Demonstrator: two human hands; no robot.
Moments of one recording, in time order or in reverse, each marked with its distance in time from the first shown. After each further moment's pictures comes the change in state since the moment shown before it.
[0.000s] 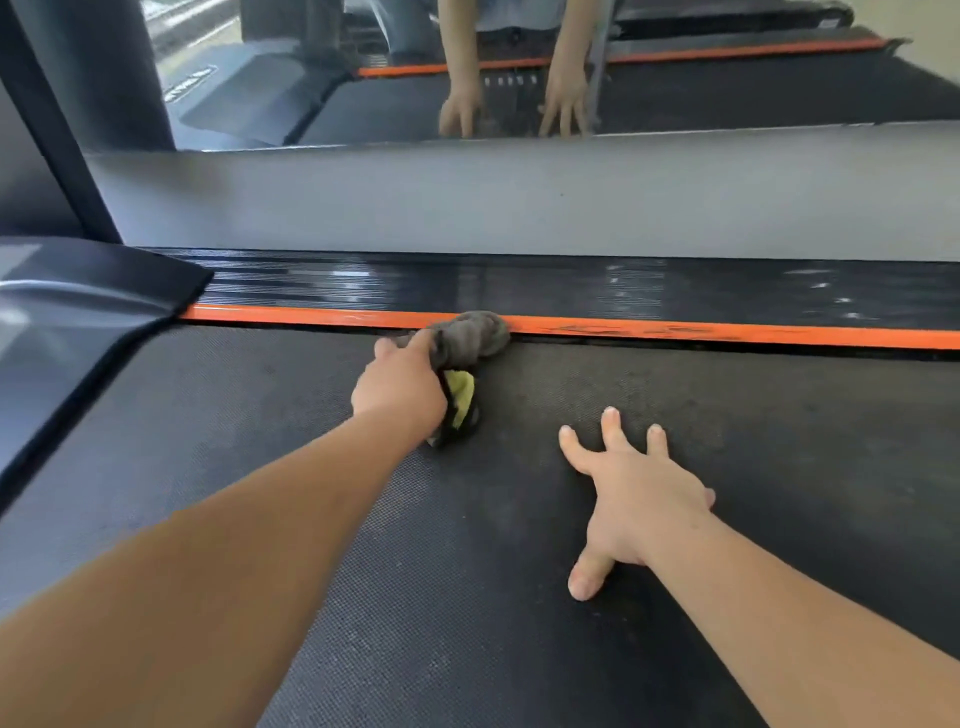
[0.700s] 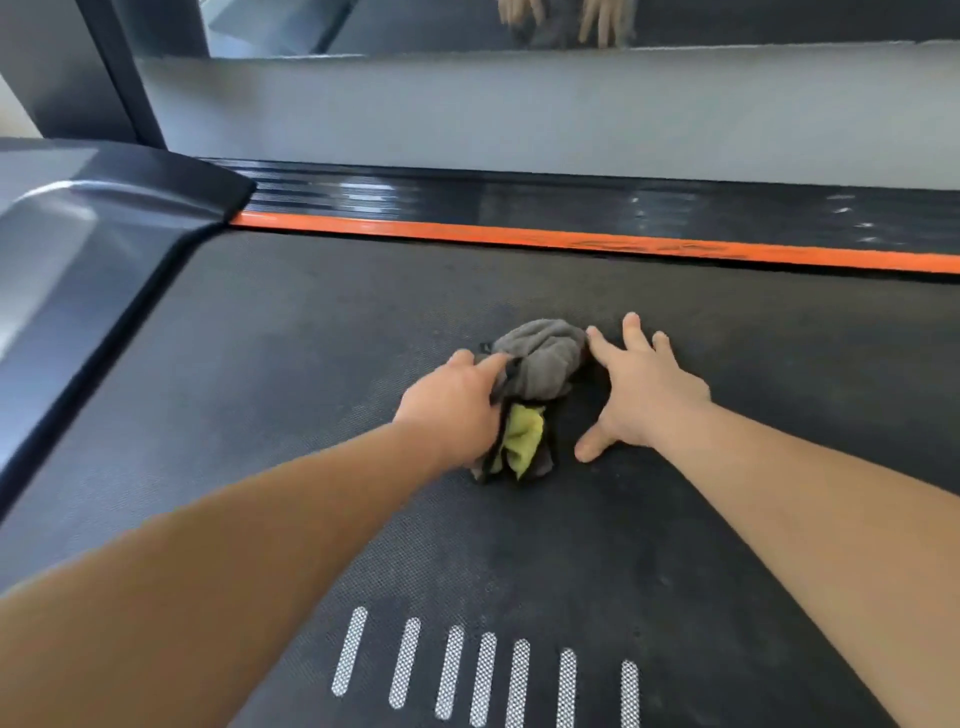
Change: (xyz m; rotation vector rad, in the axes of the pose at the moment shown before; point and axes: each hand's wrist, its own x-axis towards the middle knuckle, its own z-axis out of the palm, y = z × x) left_hand -0.138 -0.027 0.017 0.019 -0.181 0.374; right_hand -0.028 0.006 0.018 0.096 0.190 -0.015
